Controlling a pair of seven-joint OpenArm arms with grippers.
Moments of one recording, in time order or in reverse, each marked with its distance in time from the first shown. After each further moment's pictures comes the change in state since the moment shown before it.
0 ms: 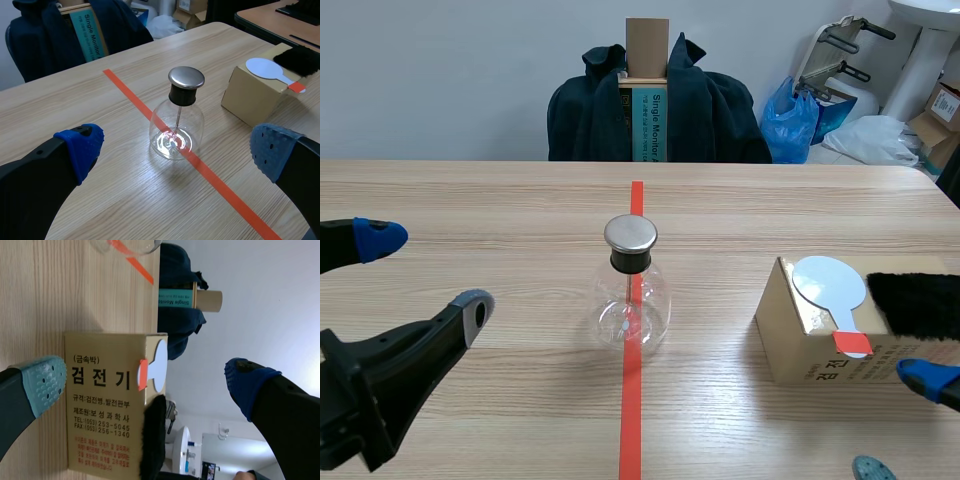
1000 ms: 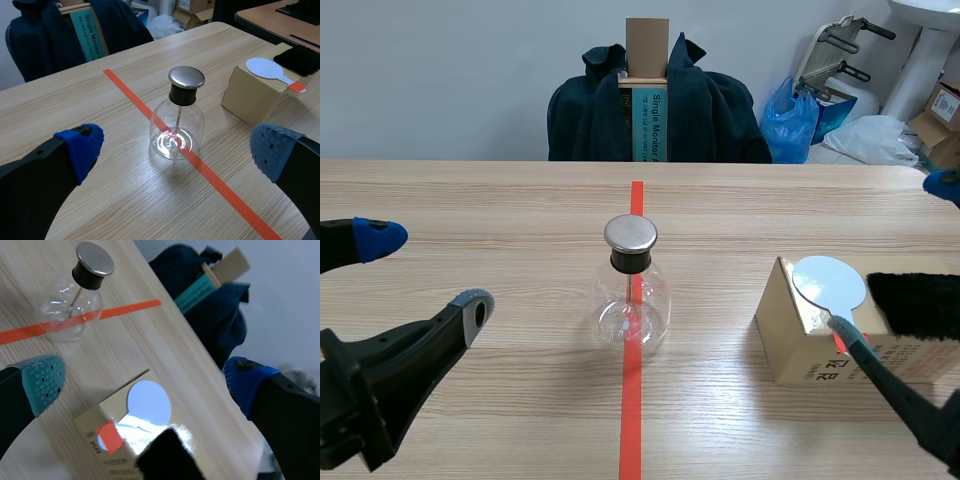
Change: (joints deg) left arm 0.0 0.0 0.0 0.0 0.0 0.0 0.0; right arm -8.2 17.6 1.4 36.0 47.0 50.9 -25.8
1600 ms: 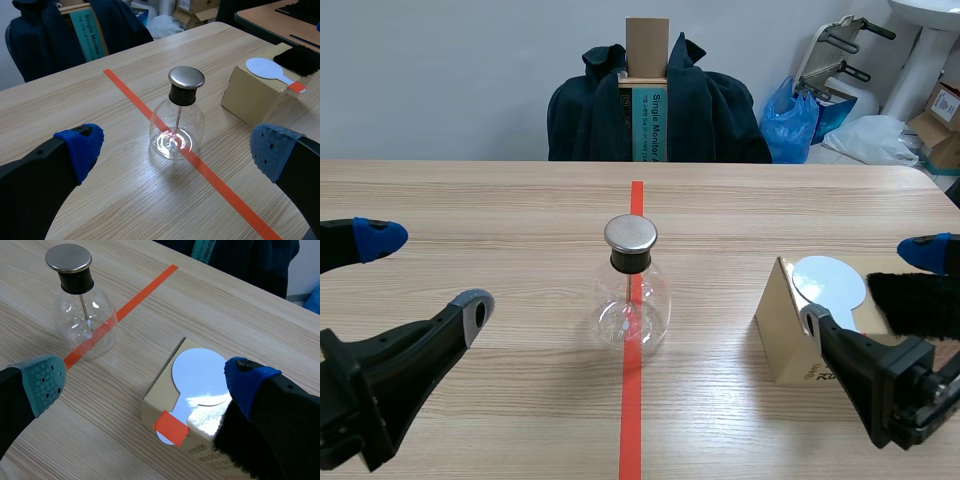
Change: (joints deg) left arm 0.0 0.0 0.0 0.0 0.0 0.0 0.0; right arm 9.0 0.0 -7.5 -8.1 36.3 6.8 -21.7
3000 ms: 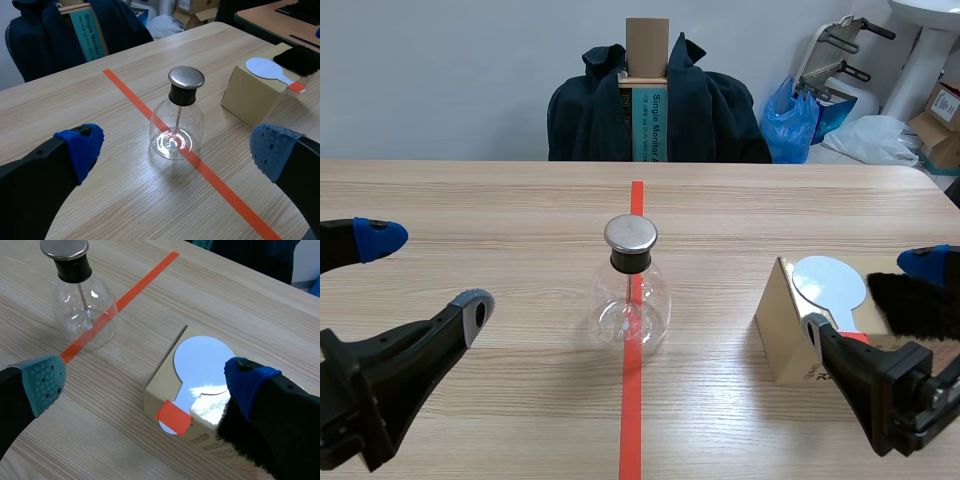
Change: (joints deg) left arm 0.0 0.0 0.0 0.0 0.0 0.0 0.0; right arm -0.1 0.0 0.0 0.0 1.7 0.0 -3.0
